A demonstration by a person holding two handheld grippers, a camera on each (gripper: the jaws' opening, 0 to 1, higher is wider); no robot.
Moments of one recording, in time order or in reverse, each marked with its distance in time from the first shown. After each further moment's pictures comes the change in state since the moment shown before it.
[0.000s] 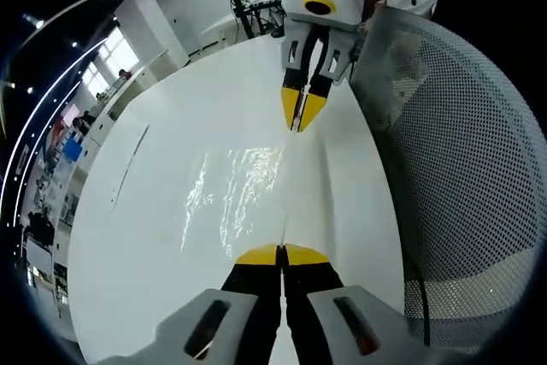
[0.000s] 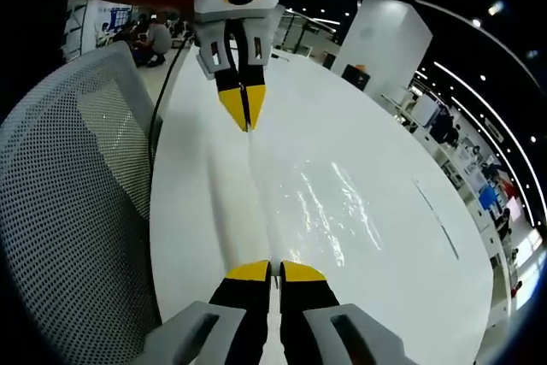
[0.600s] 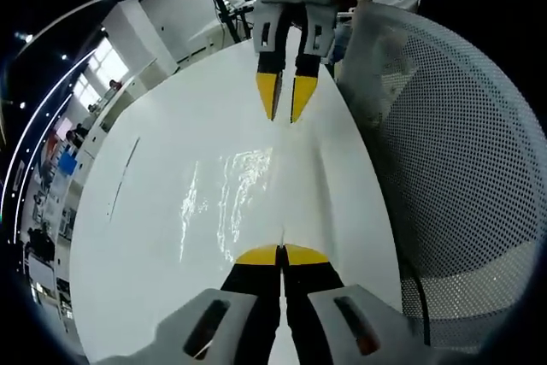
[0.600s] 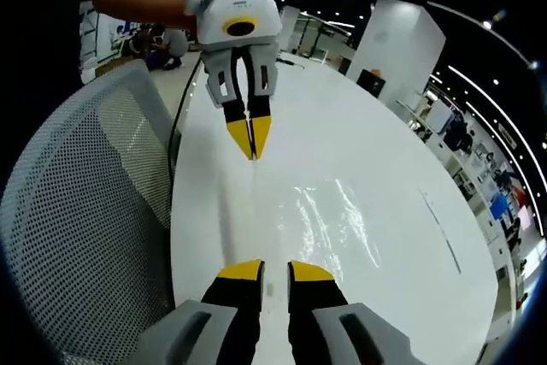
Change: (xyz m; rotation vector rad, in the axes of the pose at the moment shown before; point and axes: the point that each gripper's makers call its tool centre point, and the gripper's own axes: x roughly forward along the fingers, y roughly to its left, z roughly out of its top) left arm 0.005 -0.009 0.006 0.057 -0.008 -0.031; right arm -0.023 -0.005 0.028 -0.030 -0.032 0.063
